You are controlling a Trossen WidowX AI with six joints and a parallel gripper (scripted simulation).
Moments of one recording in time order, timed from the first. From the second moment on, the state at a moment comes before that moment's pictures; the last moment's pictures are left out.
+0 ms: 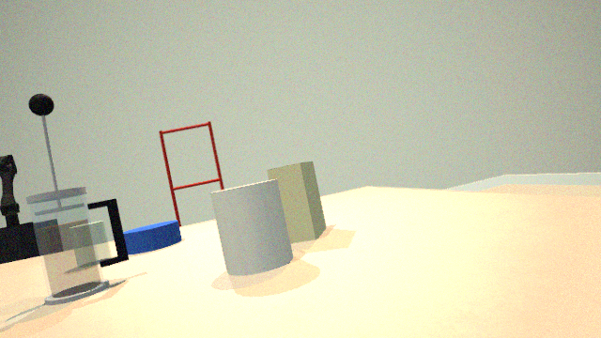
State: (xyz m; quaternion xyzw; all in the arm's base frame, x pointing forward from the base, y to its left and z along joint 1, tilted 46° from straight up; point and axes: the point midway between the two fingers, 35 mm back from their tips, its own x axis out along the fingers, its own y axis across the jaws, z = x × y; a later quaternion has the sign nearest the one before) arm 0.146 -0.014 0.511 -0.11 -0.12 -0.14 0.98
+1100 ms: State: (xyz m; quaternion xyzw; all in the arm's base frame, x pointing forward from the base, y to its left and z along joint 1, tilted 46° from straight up) arm 0.280 -0.094 0.452 0.58 -0.14 0.01 0.80
